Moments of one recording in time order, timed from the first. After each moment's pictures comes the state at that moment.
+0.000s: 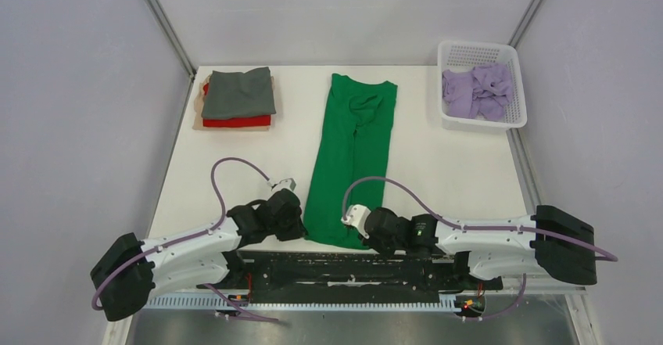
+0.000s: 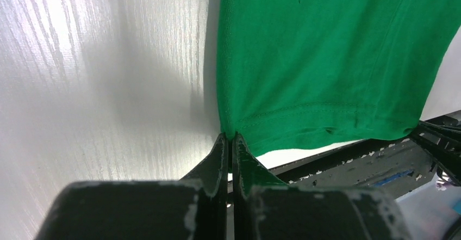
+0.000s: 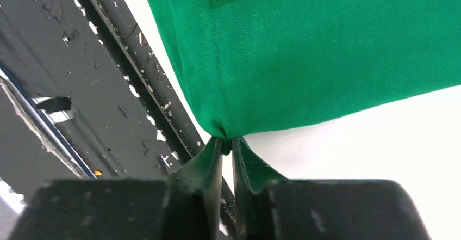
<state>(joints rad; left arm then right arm) -0.91 0.96 0.37 -0.40 -0.08 -0.99 1.27 1.19 0.49 -0.31 0.10 0.11</state>
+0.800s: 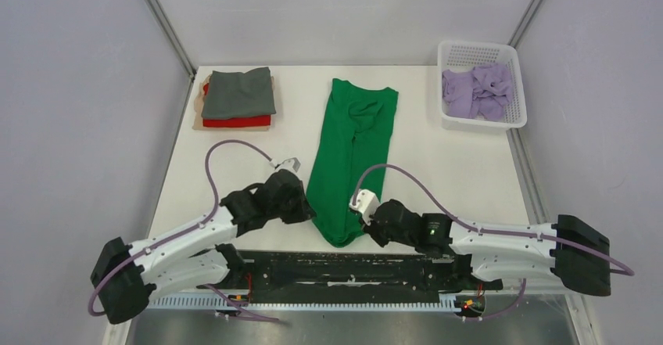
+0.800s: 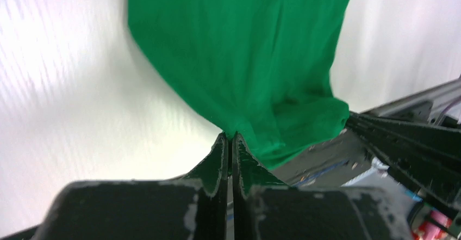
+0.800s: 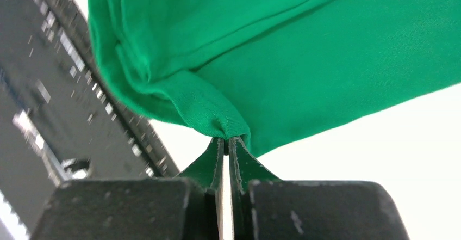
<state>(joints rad) -0.88 0.88 0.53 -0.51 -0.05 -0.95 1.25 1.07 0.45 -0.15 0.16 0.11</state>
